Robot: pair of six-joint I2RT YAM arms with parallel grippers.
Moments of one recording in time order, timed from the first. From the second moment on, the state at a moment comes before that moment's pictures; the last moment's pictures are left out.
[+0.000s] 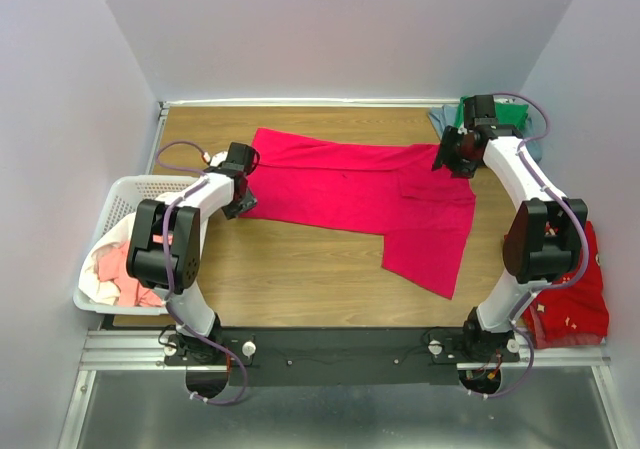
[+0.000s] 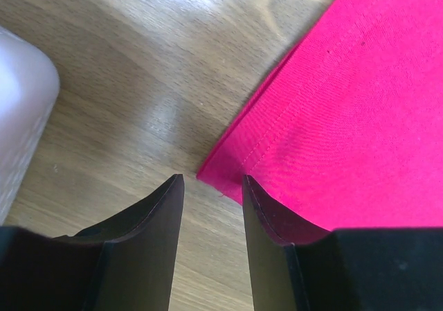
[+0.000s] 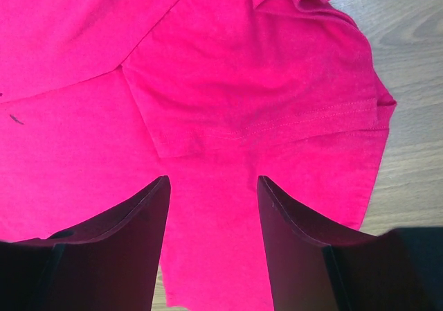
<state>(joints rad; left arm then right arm) -0.21 1.72 1.08 -0.53 -0.31 -0.72 0.04 1.76 1.47 -0.73 -0.02 0.36</state>
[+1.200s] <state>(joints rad) -0.20 1.68 1.33 -0.54 -0.28 -0.62 0.04 1.28 1.01 -0.82 -0.01 0.48</state>
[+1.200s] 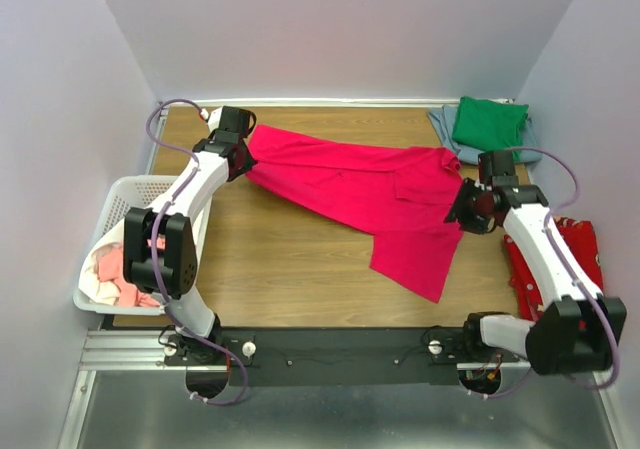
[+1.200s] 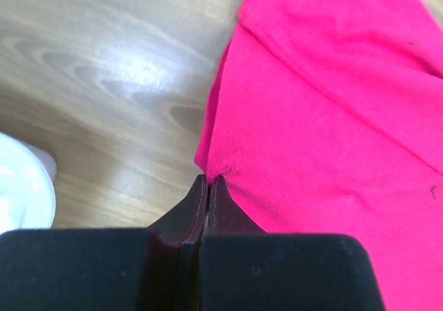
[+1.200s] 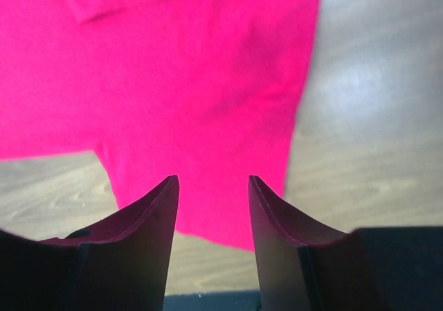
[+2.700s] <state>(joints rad) -0.23 1.82 1.43 -0.56 -0.27 -0.52 0.40 1.22 0.60 -0.95 0.11 1.04</state>
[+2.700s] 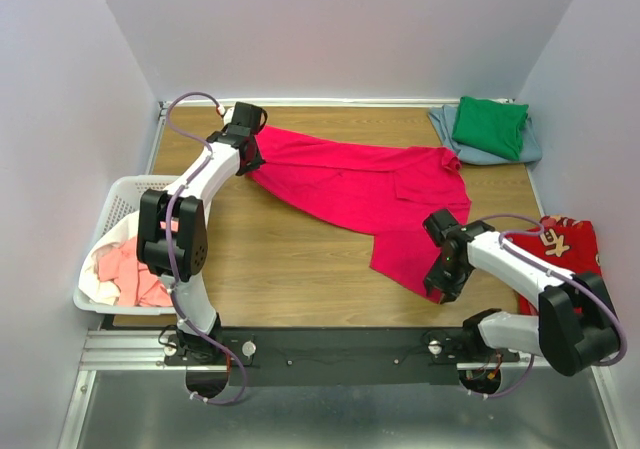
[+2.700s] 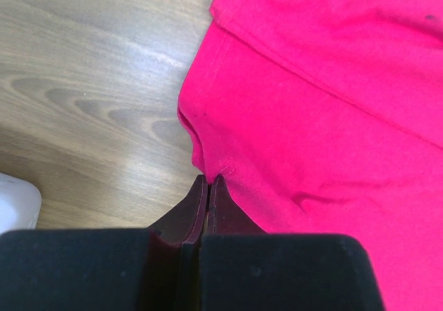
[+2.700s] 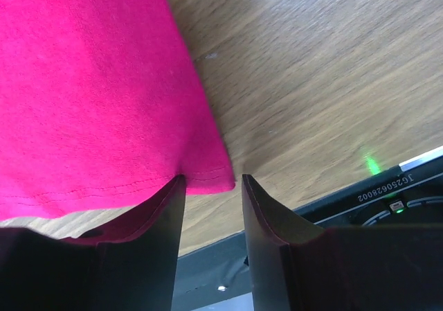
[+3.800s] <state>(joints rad) -0.23 1.67 1.31 -0.63 -0.33 -0.51 0.40 1.25 1.09 -1.12 0.25 0.96</state>
